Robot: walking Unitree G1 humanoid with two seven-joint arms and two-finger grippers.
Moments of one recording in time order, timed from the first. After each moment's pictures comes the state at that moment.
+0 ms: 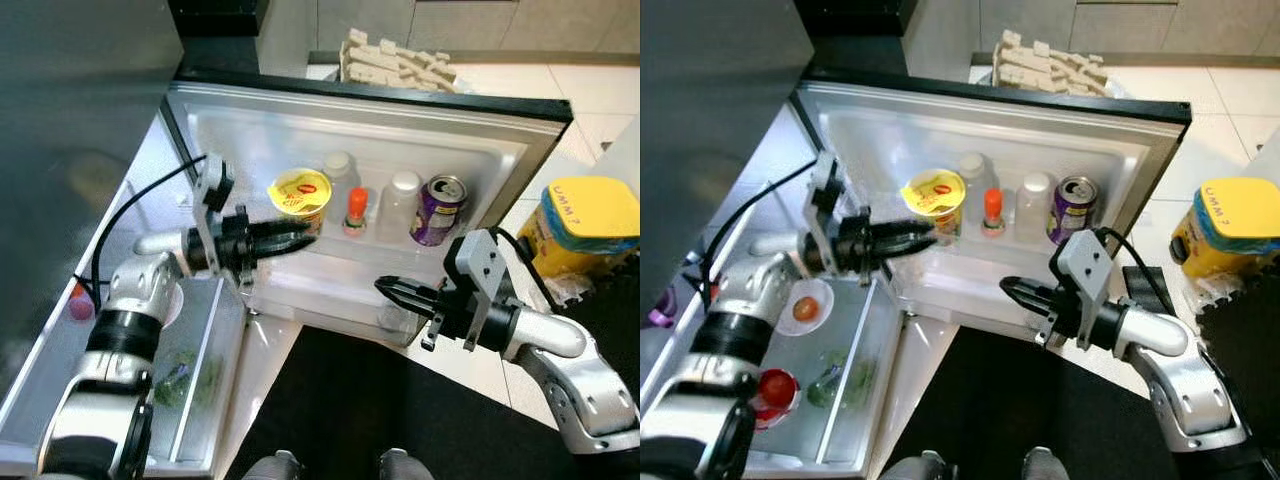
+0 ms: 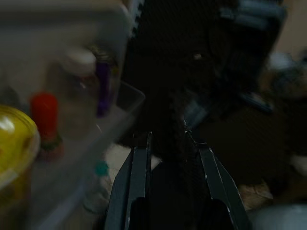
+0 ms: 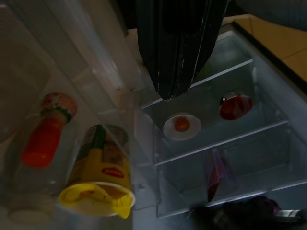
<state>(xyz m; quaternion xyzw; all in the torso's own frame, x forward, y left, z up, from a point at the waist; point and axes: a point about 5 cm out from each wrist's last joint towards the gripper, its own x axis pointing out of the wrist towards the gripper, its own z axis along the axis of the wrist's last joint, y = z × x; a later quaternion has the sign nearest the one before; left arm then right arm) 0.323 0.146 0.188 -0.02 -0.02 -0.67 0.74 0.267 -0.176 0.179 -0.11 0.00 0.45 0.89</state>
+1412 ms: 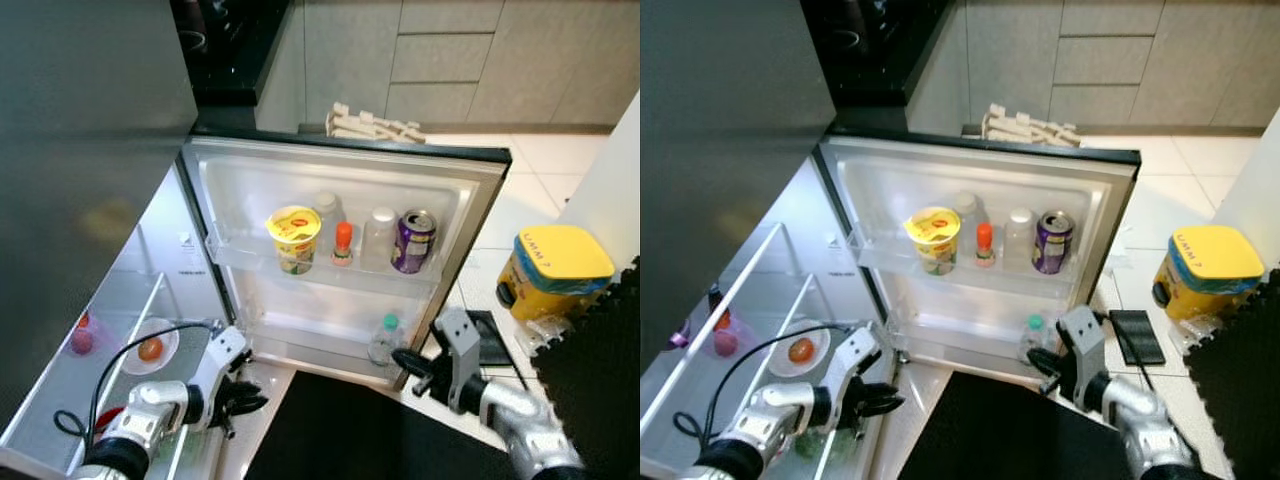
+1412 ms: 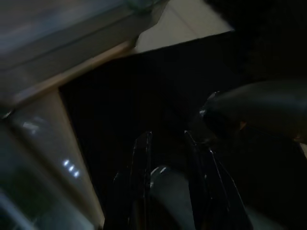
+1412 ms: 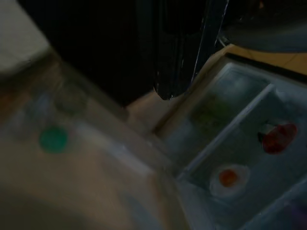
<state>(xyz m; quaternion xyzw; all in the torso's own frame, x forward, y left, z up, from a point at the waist) 0.247 0.186 -0.010 0.04 0.34 -0.43 0.84 0.246 -0.209 0.001 0.01 0.25 0.27 0.93</state>
